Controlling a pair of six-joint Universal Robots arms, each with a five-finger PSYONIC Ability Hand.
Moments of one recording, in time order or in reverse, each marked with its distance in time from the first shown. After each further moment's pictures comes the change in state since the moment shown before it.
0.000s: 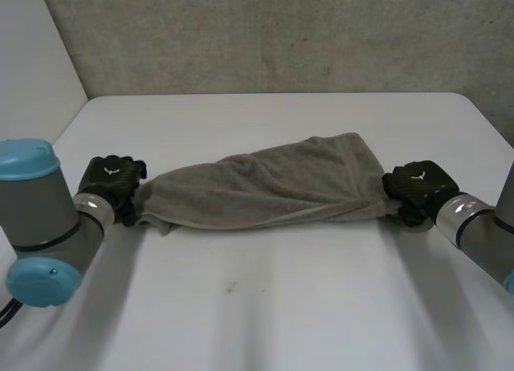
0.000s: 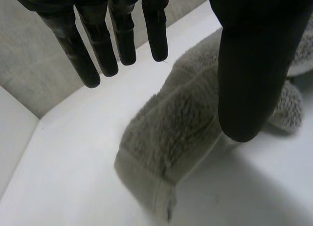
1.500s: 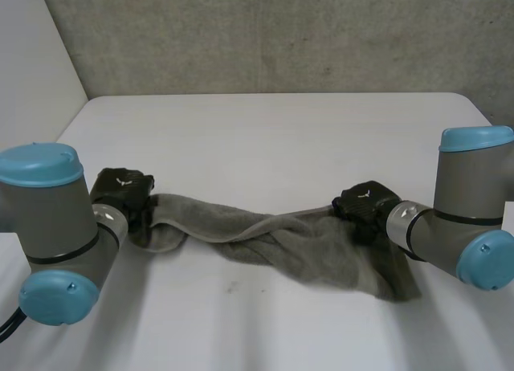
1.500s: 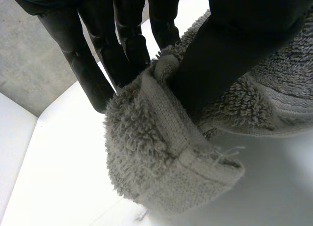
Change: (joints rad) left arm -0.116 0.030 -0.008 -0.068 -0.136 0.066; right arm 0.184 0.189 -0.261 0.269 0.018 -0.007; left_hand 0.698 0.775 0.775 0.784 0.751; right_hand -0.030 -0.039 -0.071 -0.066 -0.079
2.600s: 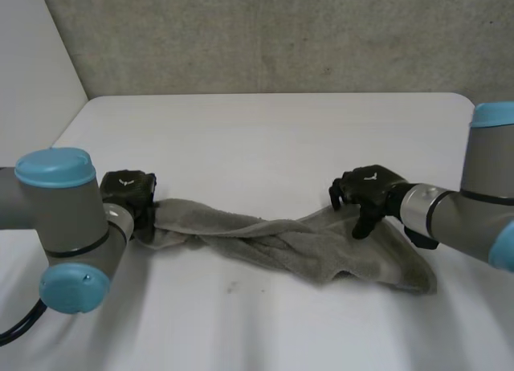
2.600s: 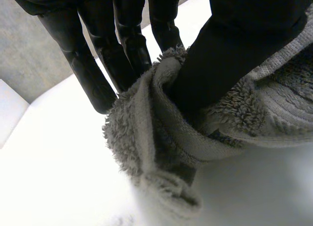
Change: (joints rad) left arm 0.012 -0.105 0.062 0.046 0.000 -0.134; right arm -0.057 -0.070 -0.026 0.075 -0.148 0.082; left_hand -0.017 -0.033 -0.034 -0.032 -0.031; right_hand -0.508 -0.651 -0.626 -0.638 -0.599
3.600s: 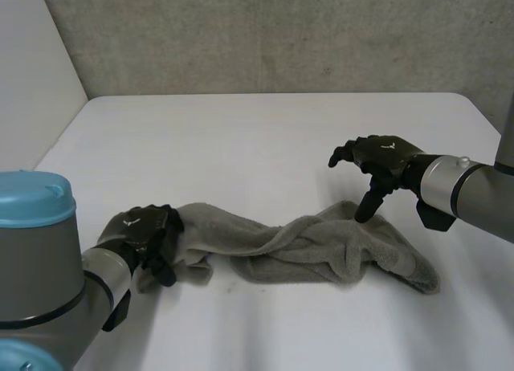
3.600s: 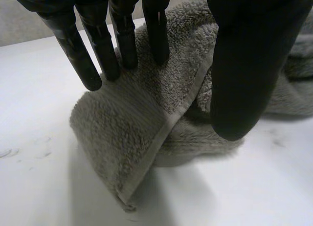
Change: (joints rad) left arm -0.118 0.304 -0.244 -0.207 0.039 -0.361; right arm -0.028 -0.139 -0.012 0.044 -0.030 0.185; left_hand -0.653 -0.707 -0.707 -0.719 -0.688; right_hand -0.114 -0.138 -0.166 -0.172 -0.162
